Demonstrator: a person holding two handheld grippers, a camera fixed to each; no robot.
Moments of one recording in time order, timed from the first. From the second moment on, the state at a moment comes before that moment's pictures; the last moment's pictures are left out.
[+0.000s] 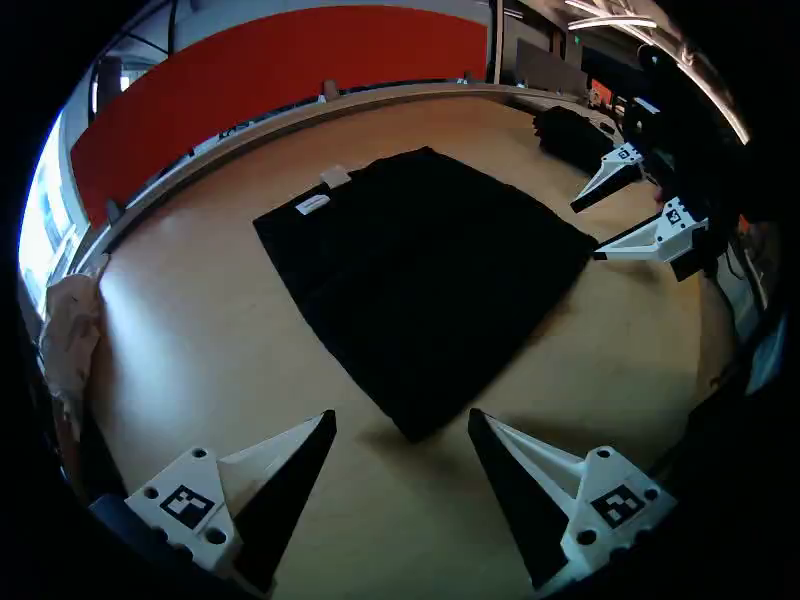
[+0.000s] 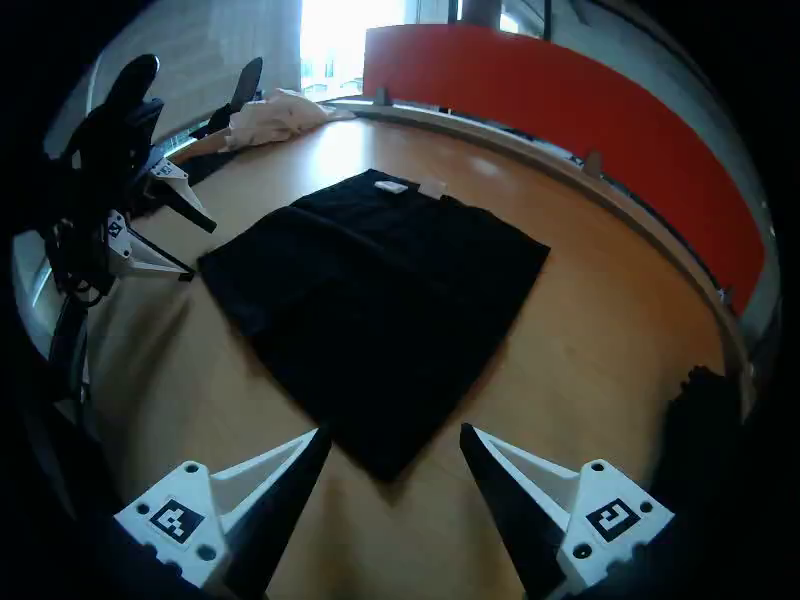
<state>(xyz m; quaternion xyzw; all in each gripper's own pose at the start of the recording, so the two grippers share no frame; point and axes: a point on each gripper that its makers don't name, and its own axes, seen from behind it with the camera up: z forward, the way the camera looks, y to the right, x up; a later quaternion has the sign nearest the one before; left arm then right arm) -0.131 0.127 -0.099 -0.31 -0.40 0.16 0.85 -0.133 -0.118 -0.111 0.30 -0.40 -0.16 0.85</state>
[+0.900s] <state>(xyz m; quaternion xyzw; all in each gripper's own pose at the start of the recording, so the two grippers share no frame) -0.140 0.137 -0.095 -0.32 -0.41 0.16 0.84 -0.141 -0.117 -0.117 0.33 -0.42 -0.16 0.83</state>
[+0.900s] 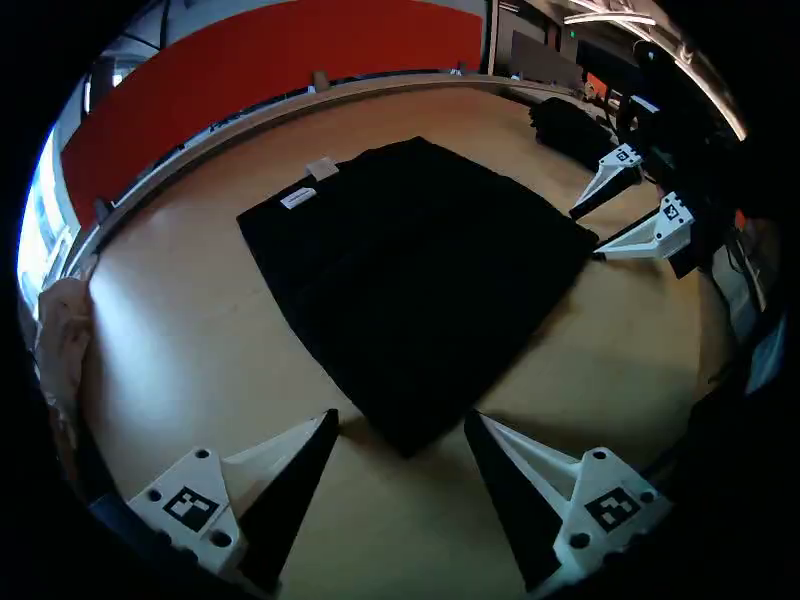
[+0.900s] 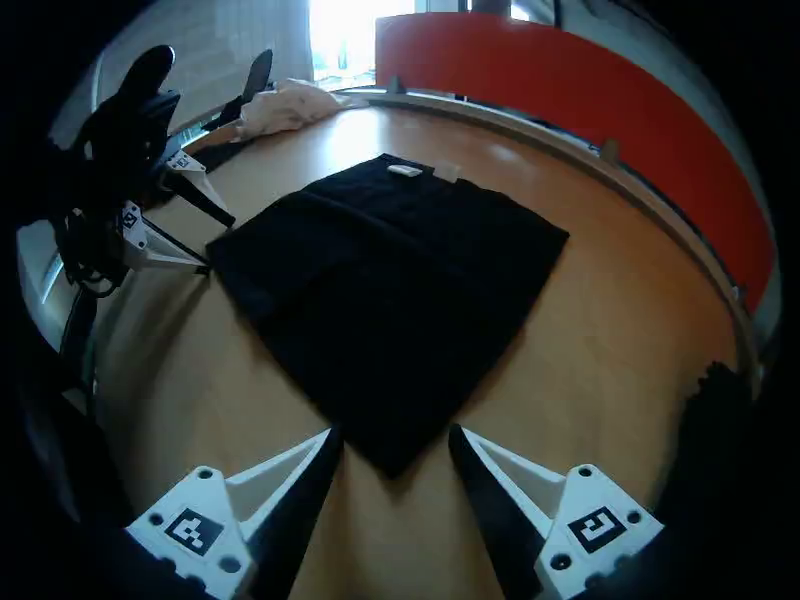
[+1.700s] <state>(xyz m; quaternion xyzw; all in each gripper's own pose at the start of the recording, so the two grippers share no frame) -0.139 0.141 -0.100 -0.31 -0.43 0.15 0.84 -0.143 -0.120 -0.113 0.33 -0.42 -0.15 0.83</state>
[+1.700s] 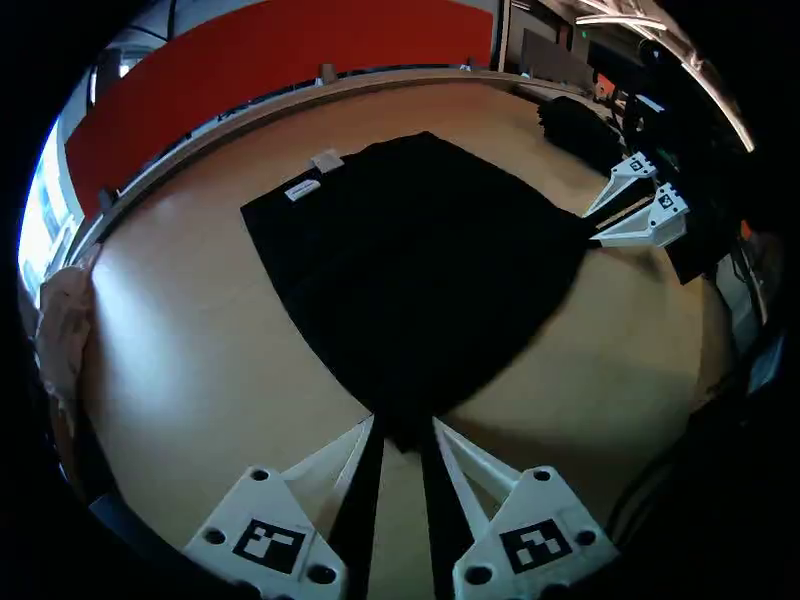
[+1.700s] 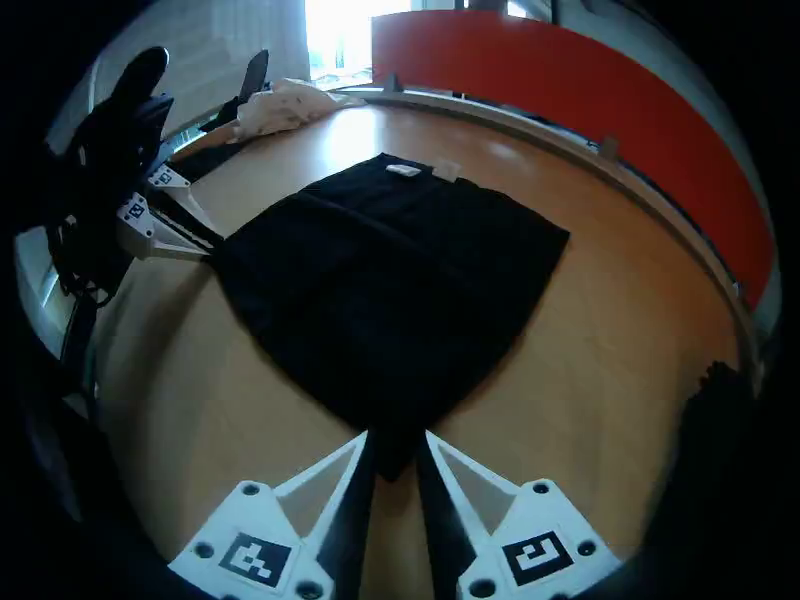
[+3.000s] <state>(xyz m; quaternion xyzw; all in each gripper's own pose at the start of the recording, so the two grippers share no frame) -0.032 0.135 -0.097 -0.26 -0.39 0.09 0.88 -0.027 -0.137 -0.101 0.32 -0.33 -0.16 0.87</state>
